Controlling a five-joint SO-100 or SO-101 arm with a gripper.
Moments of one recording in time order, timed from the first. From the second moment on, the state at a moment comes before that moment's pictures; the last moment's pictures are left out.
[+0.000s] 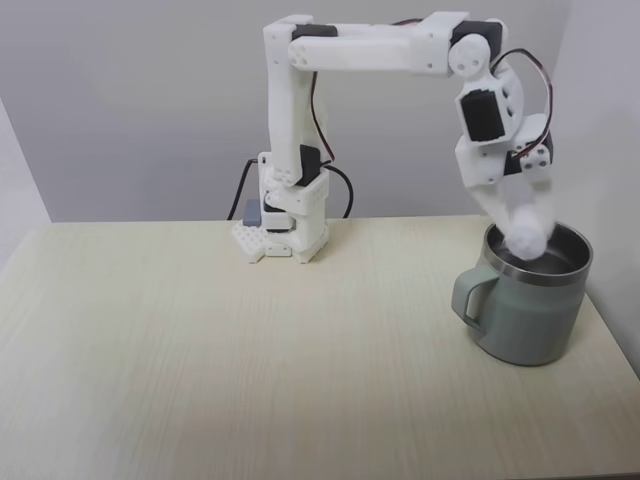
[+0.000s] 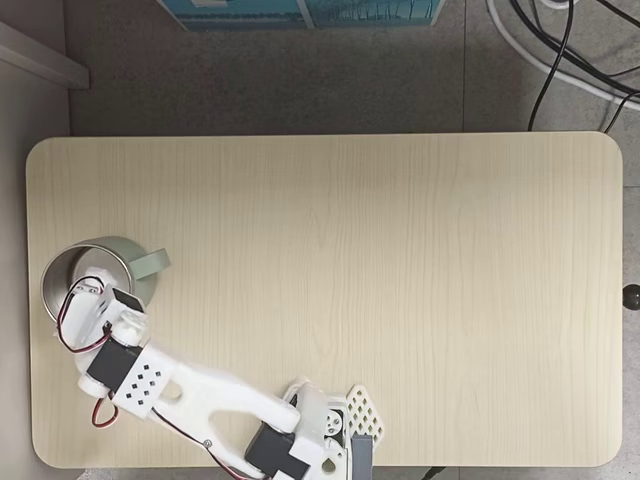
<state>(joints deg) -62.1 86.6 90.8 70.2 -8.0</state>
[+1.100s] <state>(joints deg) -66.7 76.1 84.0 70.4 -9.6</state>
